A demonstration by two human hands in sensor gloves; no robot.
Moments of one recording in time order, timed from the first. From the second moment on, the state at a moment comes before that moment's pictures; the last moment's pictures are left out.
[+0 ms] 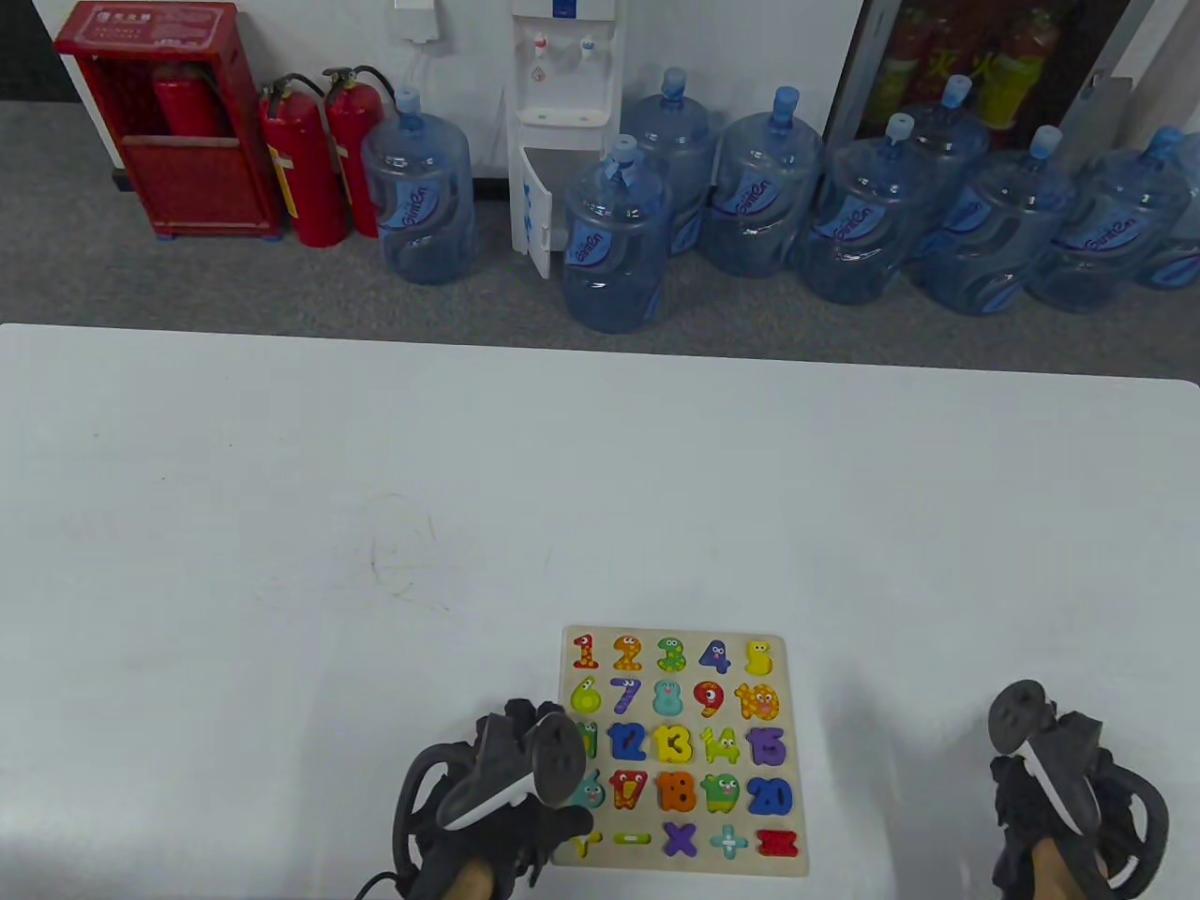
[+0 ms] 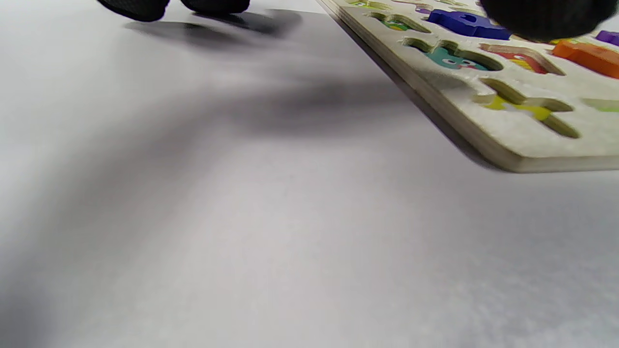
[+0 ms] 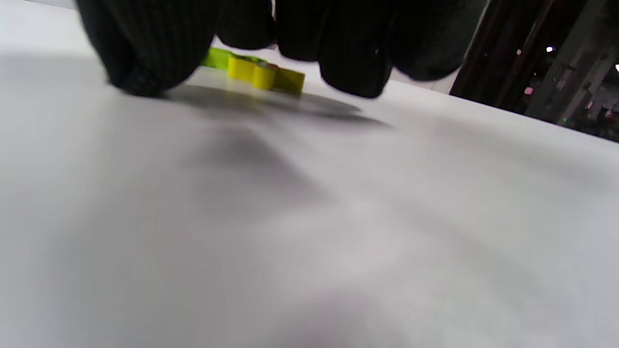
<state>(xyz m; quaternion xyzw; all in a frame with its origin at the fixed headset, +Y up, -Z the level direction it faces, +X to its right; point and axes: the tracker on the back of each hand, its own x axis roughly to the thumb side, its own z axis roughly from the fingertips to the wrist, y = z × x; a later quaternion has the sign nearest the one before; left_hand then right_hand) -0.087 -0.743 -0.206 -0.25 -0.09 0.03 0.96 0.389 -0.748 -0.241 0.29 -0.10 -0.95 0.07</state>
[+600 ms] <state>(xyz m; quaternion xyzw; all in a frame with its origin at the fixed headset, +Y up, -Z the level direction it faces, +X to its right) -0.086 -0.743 -0.206 -0.25 -0.10 0.04 0.96 0.375 -0.745 -0.238 0.25 -0.05 -0.96 0.08</state>
